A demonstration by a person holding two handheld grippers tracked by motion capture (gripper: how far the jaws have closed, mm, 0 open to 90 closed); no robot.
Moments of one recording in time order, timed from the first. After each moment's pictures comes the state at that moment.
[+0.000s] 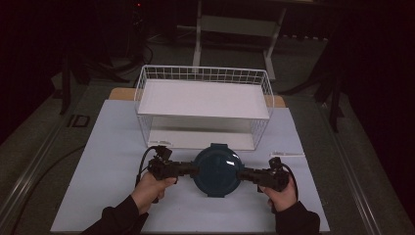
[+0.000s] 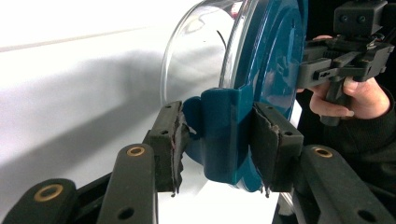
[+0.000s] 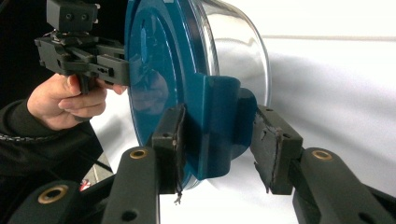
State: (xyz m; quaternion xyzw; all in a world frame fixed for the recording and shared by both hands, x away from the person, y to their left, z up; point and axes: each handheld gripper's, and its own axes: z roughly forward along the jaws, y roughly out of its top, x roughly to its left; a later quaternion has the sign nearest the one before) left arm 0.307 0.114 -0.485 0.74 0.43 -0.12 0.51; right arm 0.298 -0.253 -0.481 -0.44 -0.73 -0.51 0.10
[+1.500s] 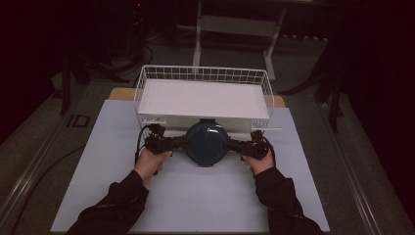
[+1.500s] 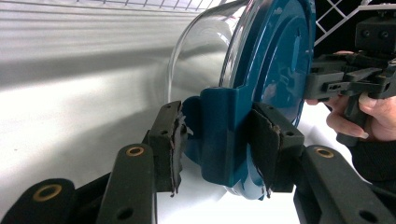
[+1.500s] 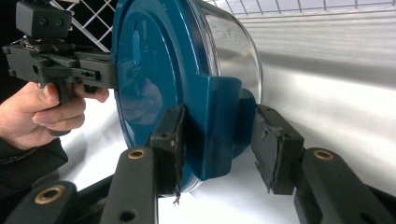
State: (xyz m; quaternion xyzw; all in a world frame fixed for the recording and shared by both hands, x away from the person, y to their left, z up) left arm 0.385 0.138 -0.502 0.72 0.47 -0.04 0.52; right arm 0.399 -0.215 -0.501 -0.42 -0.74 -0.52 0.05
